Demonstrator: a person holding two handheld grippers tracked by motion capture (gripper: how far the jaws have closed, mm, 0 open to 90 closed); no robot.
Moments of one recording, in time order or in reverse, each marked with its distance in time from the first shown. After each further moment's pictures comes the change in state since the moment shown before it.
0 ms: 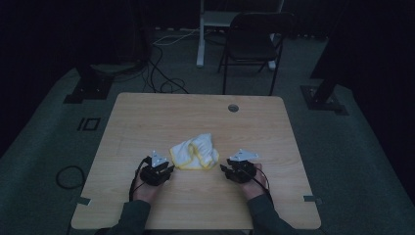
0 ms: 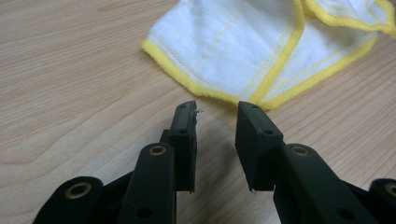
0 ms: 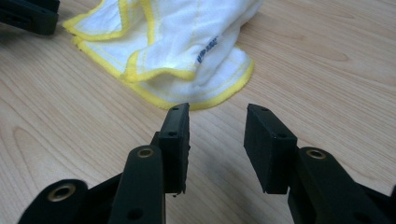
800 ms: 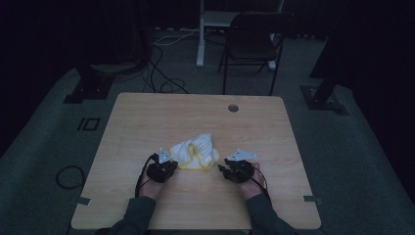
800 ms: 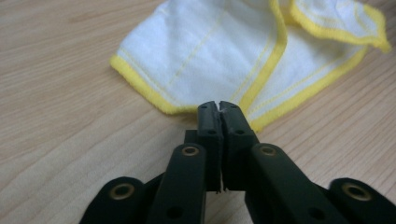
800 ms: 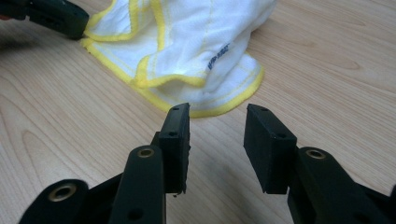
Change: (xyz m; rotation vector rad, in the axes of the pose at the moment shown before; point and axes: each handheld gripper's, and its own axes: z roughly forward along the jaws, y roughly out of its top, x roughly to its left) left arm -0.007 0.016 0.012 0.007 -0.024 0.004; right arm 0.005 0.004 0.003 -0.005 0.013 -0.015
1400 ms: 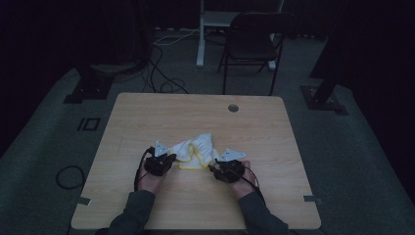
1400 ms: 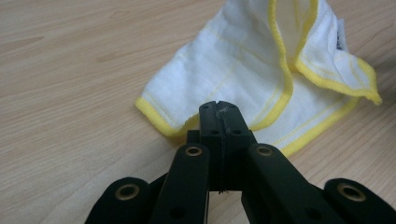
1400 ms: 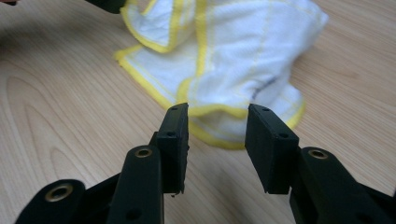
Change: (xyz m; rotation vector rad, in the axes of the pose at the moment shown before) left arm 0.012 0.016 -0.007 -0.059 0.000 -0.029; right arm 0.020 0.014 0.014 -0.009 0.043 -0.072
